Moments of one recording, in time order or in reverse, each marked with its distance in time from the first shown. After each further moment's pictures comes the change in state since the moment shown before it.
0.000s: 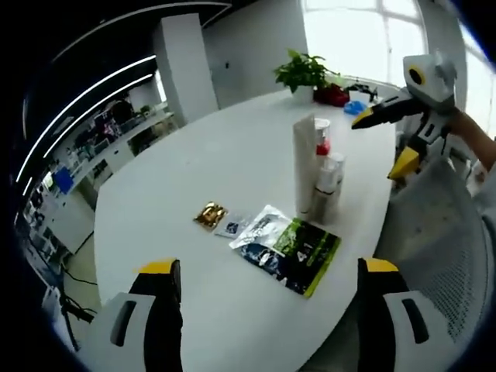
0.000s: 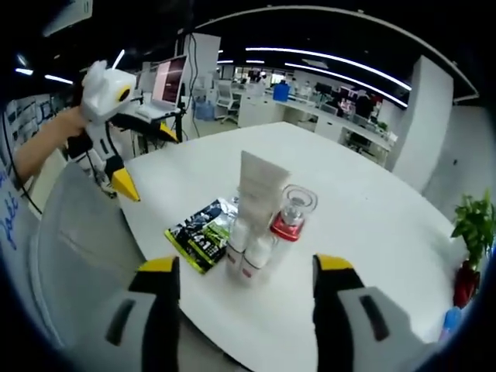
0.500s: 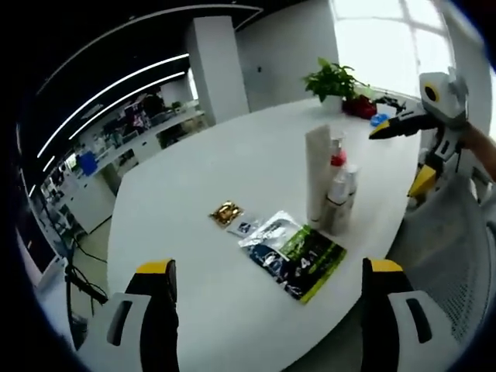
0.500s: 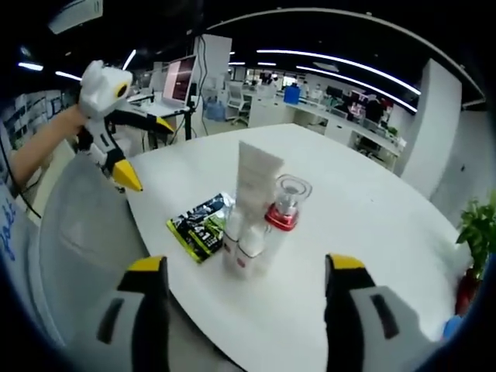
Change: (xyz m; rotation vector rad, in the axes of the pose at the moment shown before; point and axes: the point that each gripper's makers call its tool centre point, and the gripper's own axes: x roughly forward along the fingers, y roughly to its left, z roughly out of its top) left arm -0.008 -0.007 0.001 -0.085 -0.038 0.132; right arm -0.006 -0.008 -0.015 -0.033 -0.013 0.051
